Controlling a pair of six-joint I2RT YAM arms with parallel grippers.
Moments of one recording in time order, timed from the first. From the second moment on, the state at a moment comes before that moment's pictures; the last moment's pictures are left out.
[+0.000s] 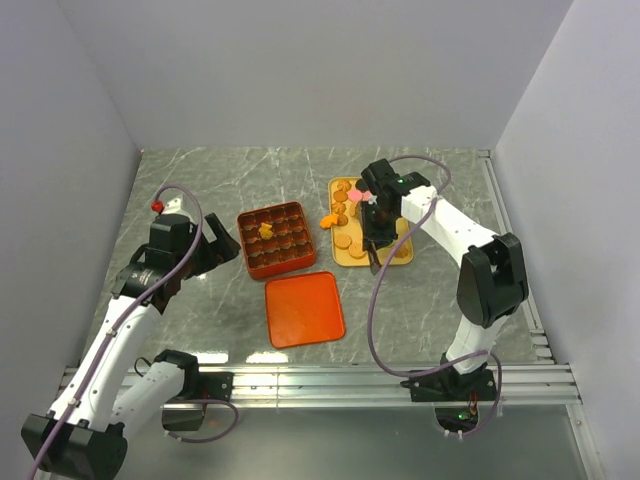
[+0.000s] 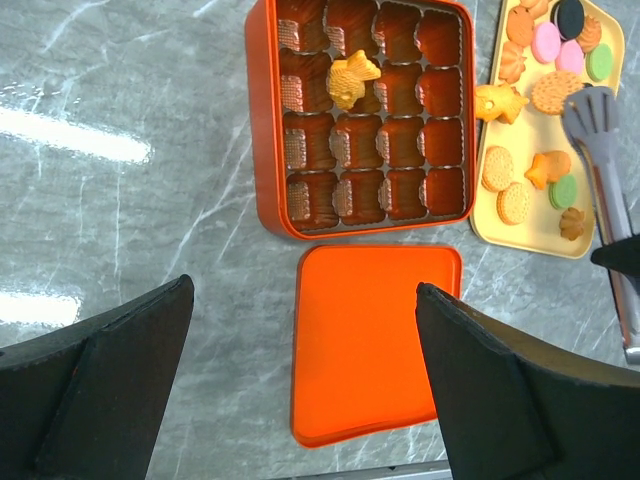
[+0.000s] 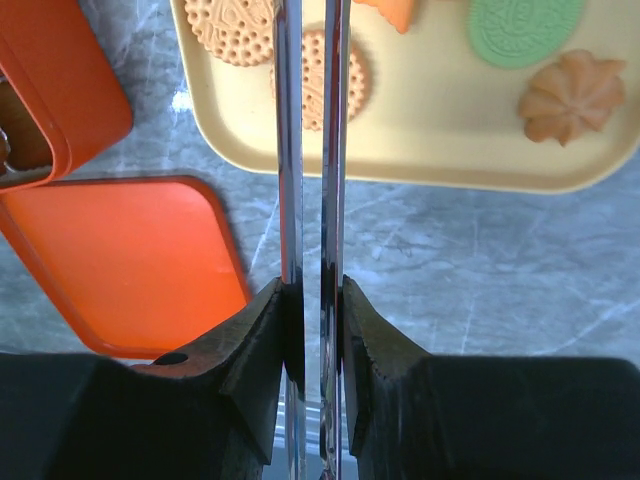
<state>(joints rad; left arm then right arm) -0.23 0.85 0.85 -0.66 -0.02 -0.64 0.45 1.75 1.47 -0.98 -0.04 0.46</state>
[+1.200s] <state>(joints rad) -0.25 0.85 0.85 -0.66 -0.02 -0.64 0.48 1.71 1.55 -0.98 -0.16 0.49</state>
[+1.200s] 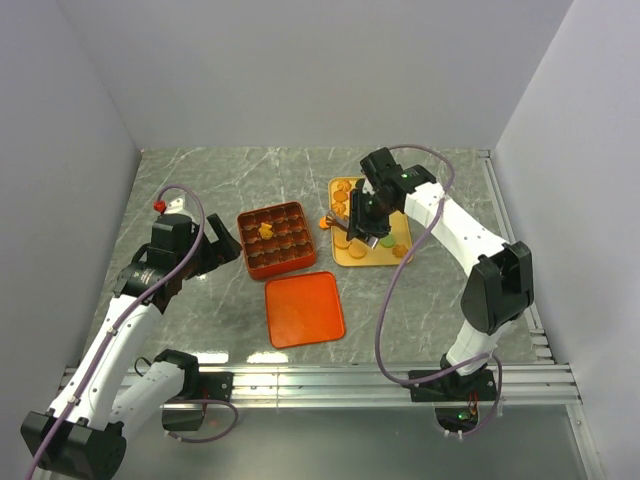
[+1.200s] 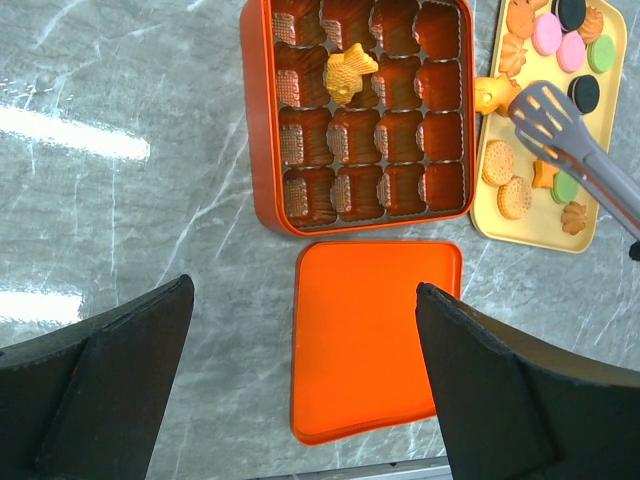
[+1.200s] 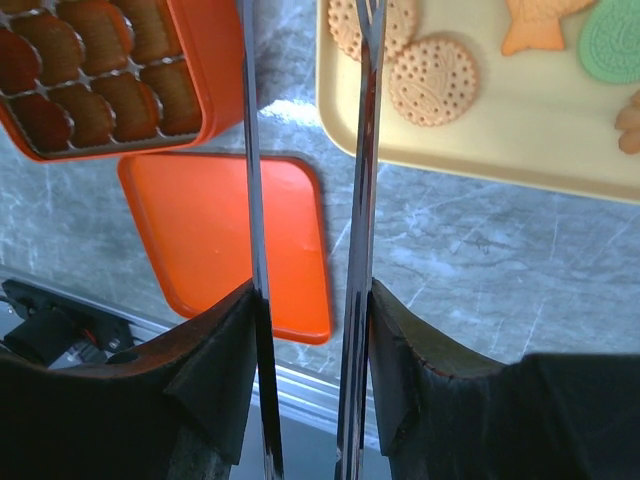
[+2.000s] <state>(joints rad) -0.25 0.85 0.85 -0.66 -0.03 -0.64 0.48 1.79 1.59 -0.96 -0.16 0.49</state>
